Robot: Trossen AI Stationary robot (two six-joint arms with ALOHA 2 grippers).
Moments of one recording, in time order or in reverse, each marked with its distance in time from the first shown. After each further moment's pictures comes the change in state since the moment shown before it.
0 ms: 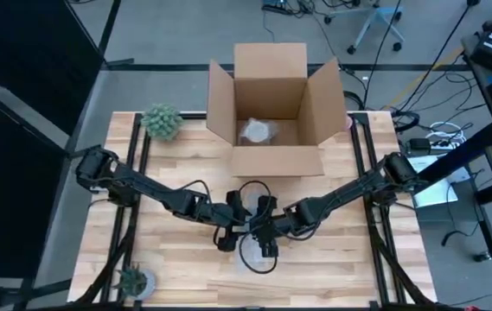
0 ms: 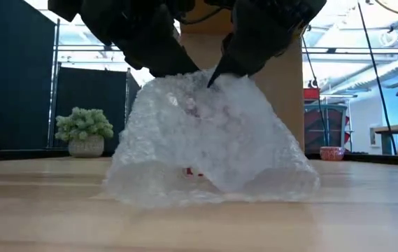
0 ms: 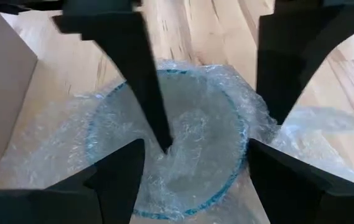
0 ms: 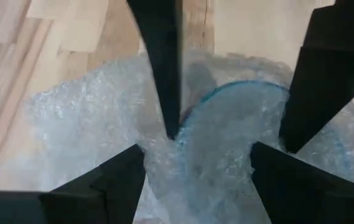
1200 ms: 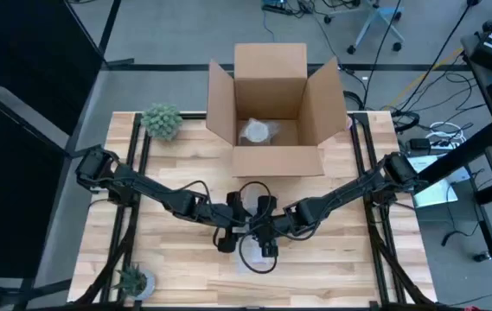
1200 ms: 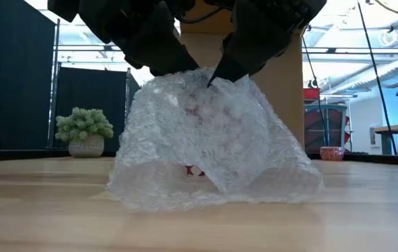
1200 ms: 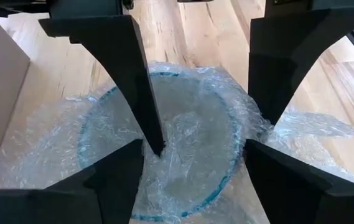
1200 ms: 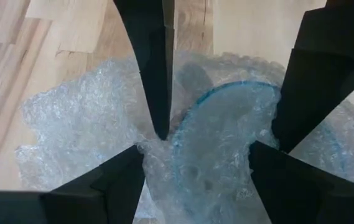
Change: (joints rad) left arm -0.008 0.001 -0.001 0.016 0.017 -0.002; right arm 0.000 0.000 0.000 -0.001 0.000 -0.001
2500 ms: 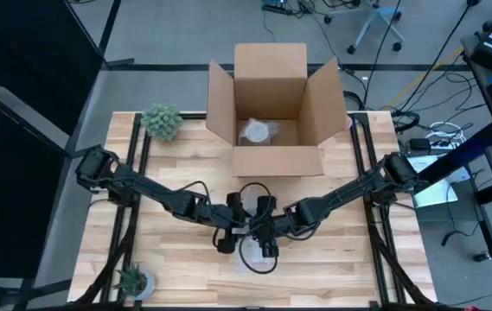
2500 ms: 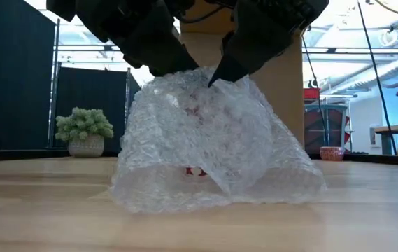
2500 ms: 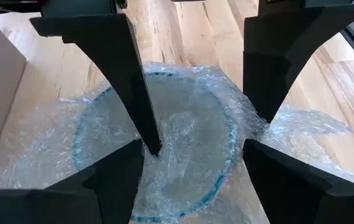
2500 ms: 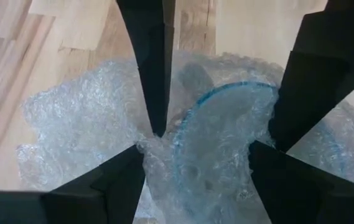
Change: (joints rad) left arm -0.008 0.000 0.000 0.000 0.003 -0.001; right arm 0.000 0.000 0.001 0.001 -0.001 -0.025
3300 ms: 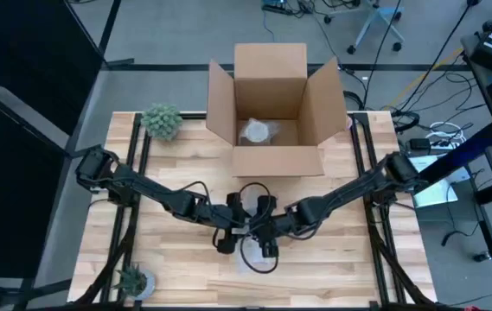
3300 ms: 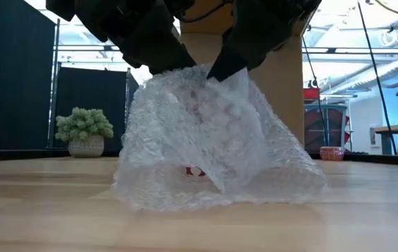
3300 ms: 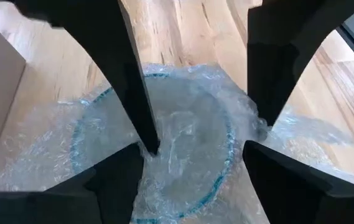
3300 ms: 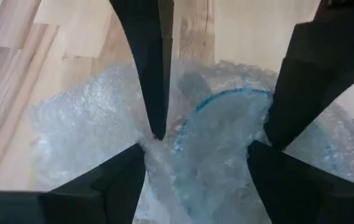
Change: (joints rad) left arm 0.000 0.000 0.000 -0.003 0.000 0.000; right arm 0.001 -0.026 0.000 0.004 0.001 0.010
